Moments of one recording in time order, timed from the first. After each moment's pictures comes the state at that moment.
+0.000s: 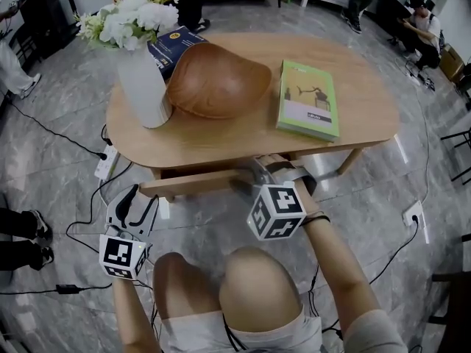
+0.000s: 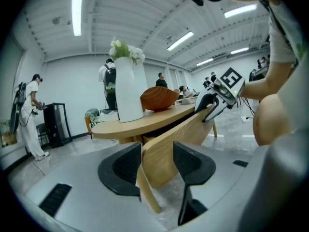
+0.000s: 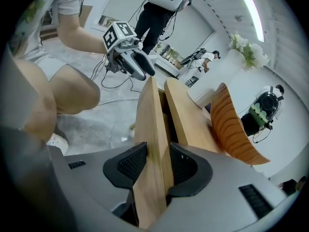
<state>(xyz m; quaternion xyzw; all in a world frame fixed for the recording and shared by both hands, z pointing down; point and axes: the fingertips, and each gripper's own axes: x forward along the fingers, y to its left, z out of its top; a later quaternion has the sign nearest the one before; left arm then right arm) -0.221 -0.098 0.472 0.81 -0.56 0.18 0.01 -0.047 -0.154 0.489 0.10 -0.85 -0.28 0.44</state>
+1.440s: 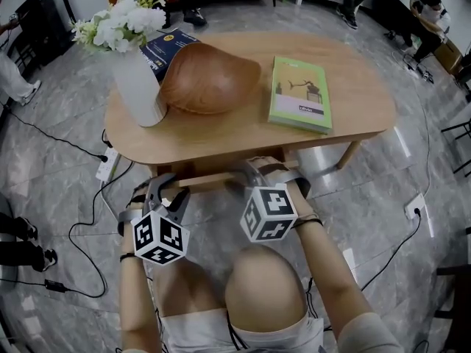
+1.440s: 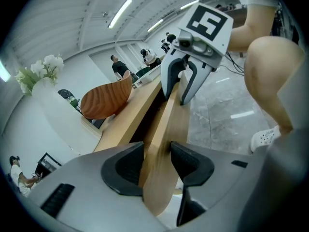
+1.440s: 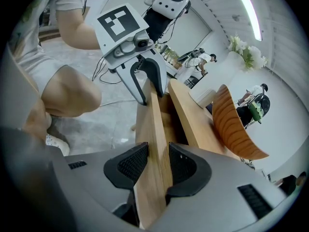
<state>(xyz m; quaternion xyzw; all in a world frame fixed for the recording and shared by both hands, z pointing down) -0.126 -0.122 0.492 0.78 -0.41 0.45 -0.12 -0.044 -0.138 0.493 0.12 -0.85 -0.28 0.44</state>
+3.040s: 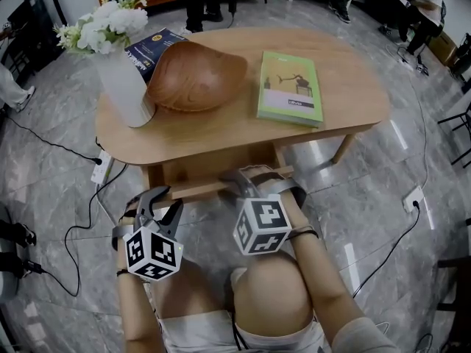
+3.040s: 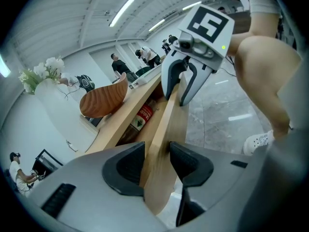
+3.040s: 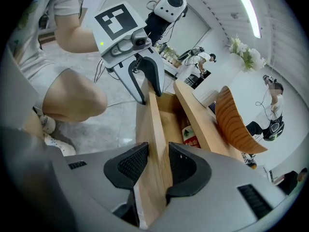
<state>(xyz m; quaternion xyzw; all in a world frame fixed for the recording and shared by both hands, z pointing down) -0.118 -0.093 0.493 0.79 -0.41 0.45 -0.10 -0.037 -0.112 0.495 0.12 -0.85 -0.26 0.44</state>
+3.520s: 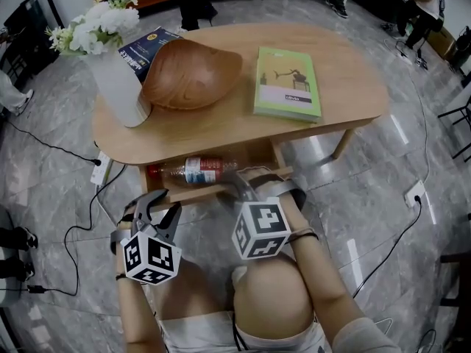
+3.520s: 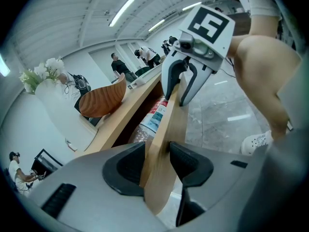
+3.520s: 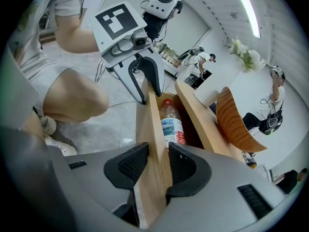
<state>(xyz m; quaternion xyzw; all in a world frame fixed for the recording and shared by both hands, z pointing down) -0.116 -0.084 0.494 0.79 -0.40 0.45 -0.10 -0.035 -0.102 0.496 0.12 -0.85 -0.26 0.44</state>
